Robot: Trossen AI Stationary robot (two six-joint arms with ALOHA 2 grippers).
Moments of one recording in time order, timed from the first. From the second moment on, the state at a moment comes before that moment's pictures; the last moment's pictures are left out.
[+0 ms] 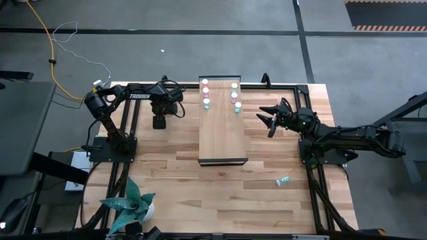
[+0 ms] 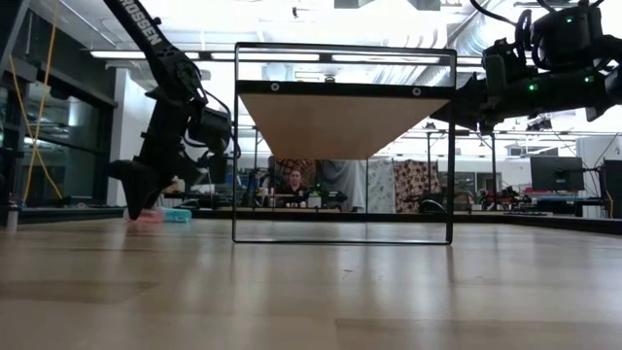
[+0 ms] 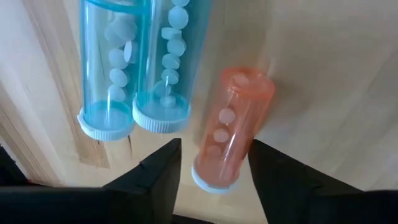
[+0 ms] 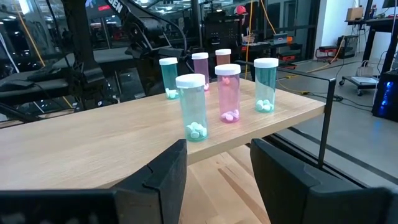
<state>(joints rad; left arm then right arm) 0.82 1.72 0.91 -0.91 -0.32 0.56 -0.44 0.81 0.10 0.70 -0.03 0.07</state>
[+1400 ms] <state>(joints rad) 0.80 1.71 0.92 -0.93 -0.21 0.45 -0.44 0.81 0.10 0.70 -0.03 0.06</state>
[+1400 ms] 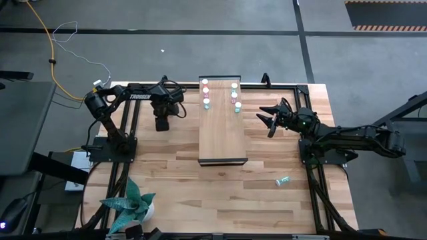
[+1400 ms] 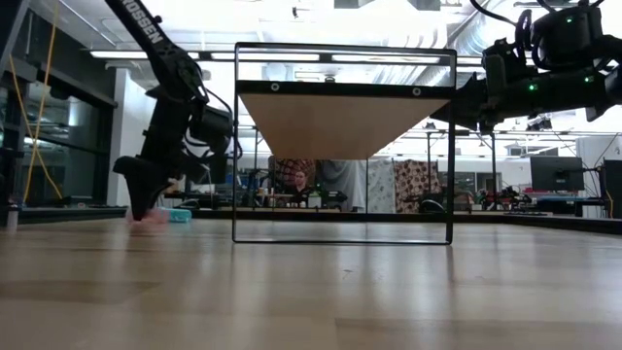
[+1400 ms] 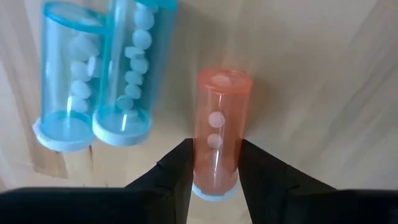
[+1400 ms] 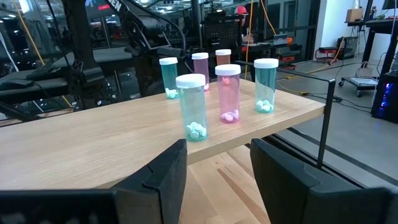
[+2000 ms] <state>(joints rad) 0.76 1.71 1.11 -1.20 -0.19 0.36 -0.44 0.81 0.10 0.70 -0.03 0.06</state>
